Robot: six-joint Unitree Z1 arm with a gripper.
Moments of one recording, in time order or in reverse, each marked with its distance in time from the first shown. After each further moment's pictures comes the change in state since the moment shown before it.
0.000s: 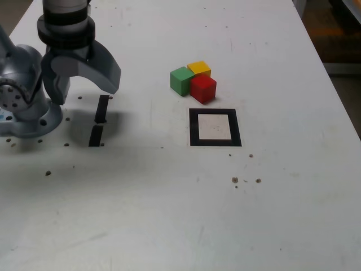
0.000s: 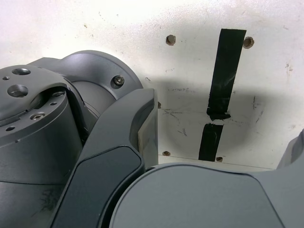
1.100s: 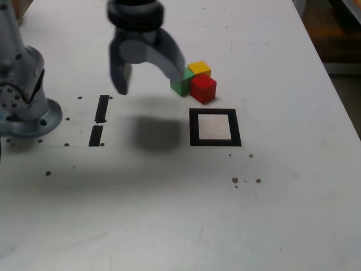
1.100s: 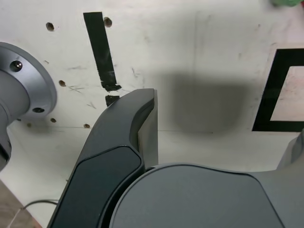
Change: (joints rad) arm -0.017 0.334 -0.459 0.113 -0.048 0.060
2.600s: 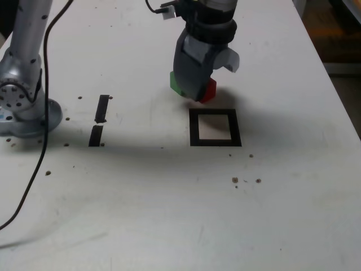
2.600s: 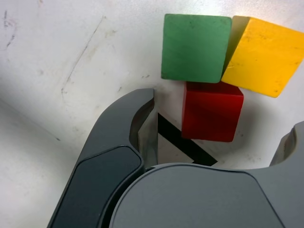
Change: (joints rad) arm 0.114 0.359 -0.300 -0.056 0.032 -0.644
